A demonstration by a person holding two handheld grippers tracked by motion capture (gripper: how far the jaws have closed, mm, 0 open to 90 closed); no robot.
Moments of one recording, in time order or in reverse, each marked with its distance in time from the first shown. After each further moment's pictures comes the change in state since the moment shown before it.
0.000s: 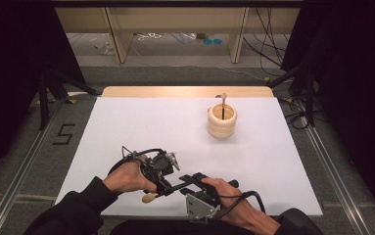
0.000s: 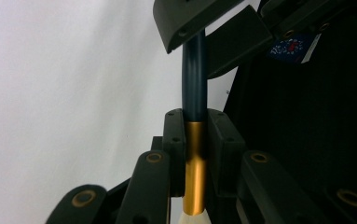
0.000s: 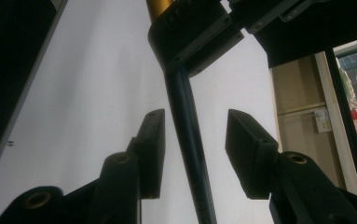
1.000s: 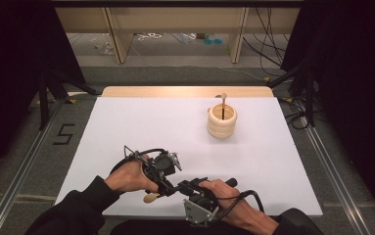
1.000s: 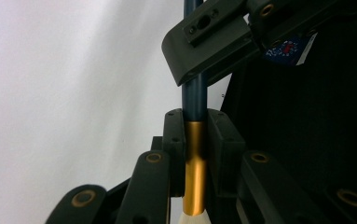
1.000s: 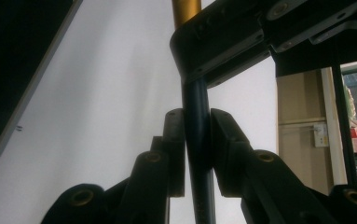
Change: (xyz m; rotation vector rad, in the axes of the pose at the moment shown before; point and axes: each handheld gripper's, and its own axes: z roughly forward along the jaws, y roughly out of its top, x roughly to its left) left arm -0.002 0.004 0.001 0.001 -0.010 0.007; right arm -0.001 0.003 0.003 -0.003 0.037 -0.170
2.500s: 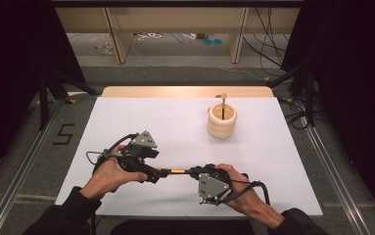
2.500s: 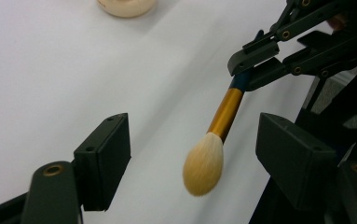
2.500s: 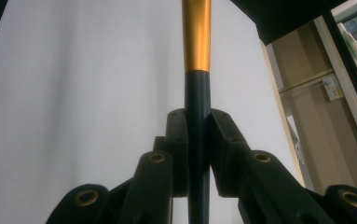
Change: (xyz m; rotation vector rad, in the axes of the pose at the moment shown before) left arm 0.012 -0.038 -0.042 -0.486 0.218 -0.196; right arm -0.020 -0.042 -0.009 0.010 -0.037 0.323
